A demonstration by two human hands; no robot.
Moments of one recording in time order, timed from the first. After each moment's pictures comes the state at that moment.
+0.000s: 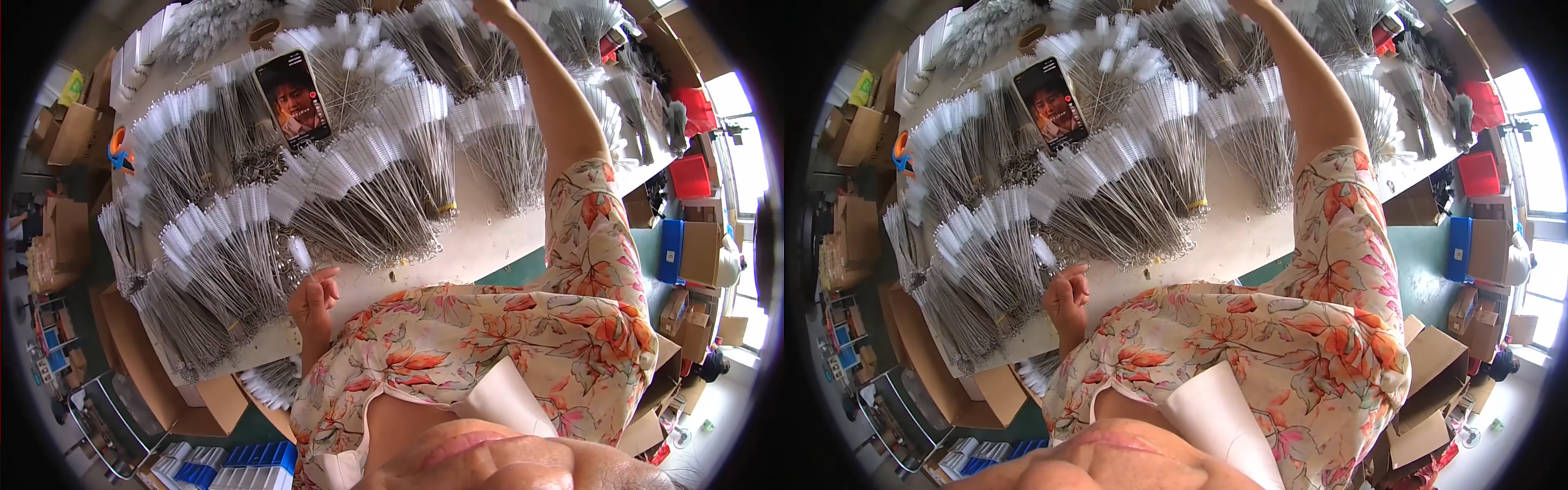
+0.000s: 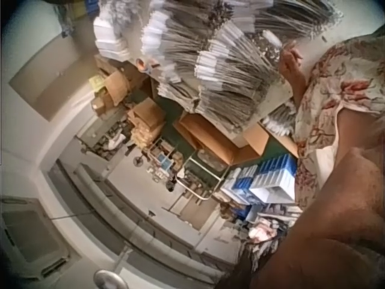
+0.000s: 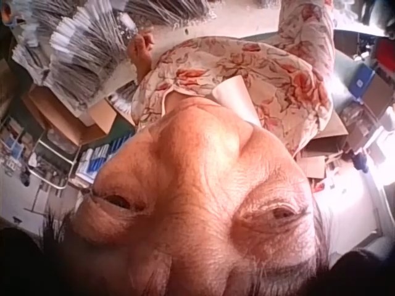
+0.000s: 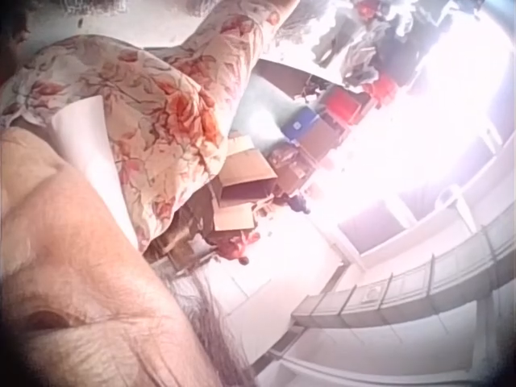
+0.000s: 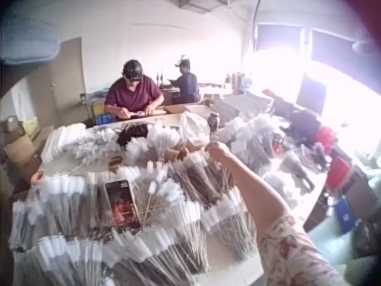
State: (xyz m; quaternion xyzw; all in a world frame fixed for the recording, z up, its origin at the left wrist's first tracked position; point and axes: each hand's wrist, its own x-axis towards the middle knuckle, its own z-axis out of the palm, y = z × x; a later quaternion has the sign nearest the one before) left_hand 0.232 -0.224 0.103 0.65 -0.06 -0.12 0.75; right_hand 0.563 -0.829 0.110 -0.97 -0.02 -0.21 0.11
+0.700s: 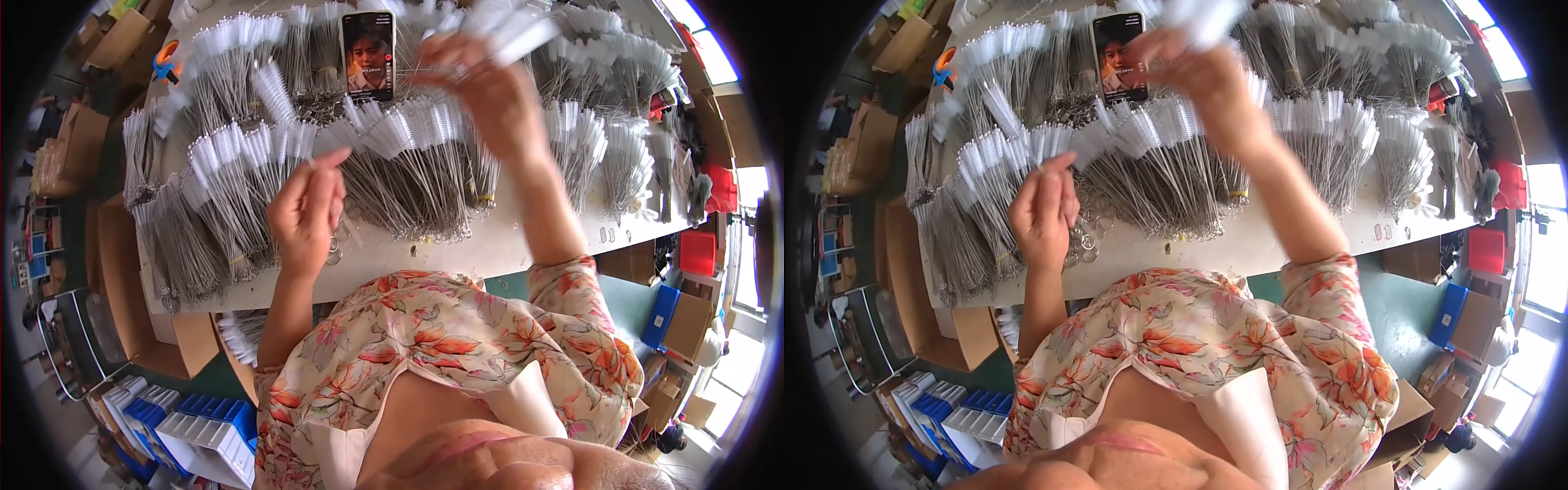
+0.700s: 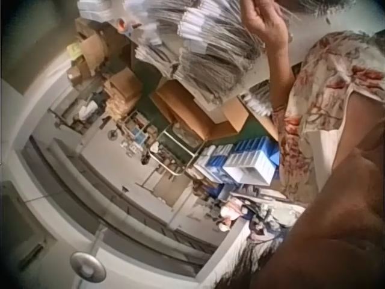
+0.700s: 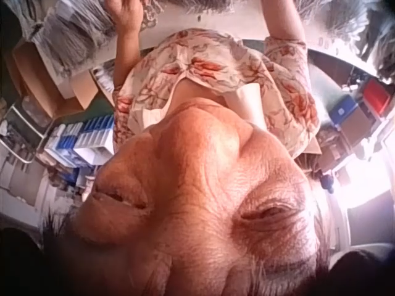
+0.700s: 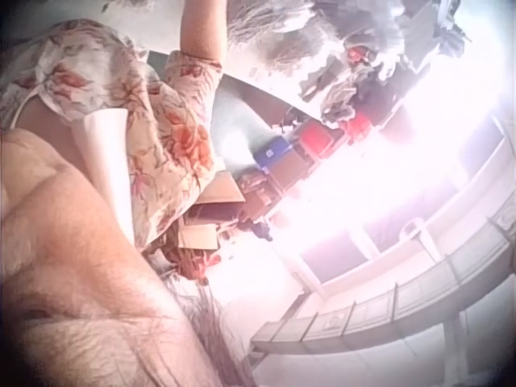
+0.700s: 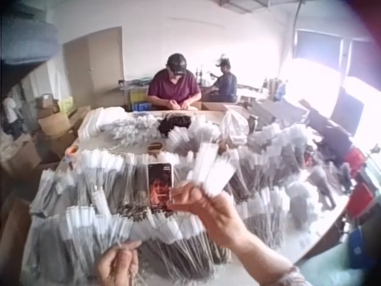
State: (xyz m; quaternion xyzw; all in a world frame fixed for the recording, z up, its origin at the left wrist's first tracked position) left_hand 0.291 -0.238 0.185 0.64 -0.17 0.03 0.75; right_hand 0.351 -0.471 0.225 -0.59 -0.25 -0.10 0.76
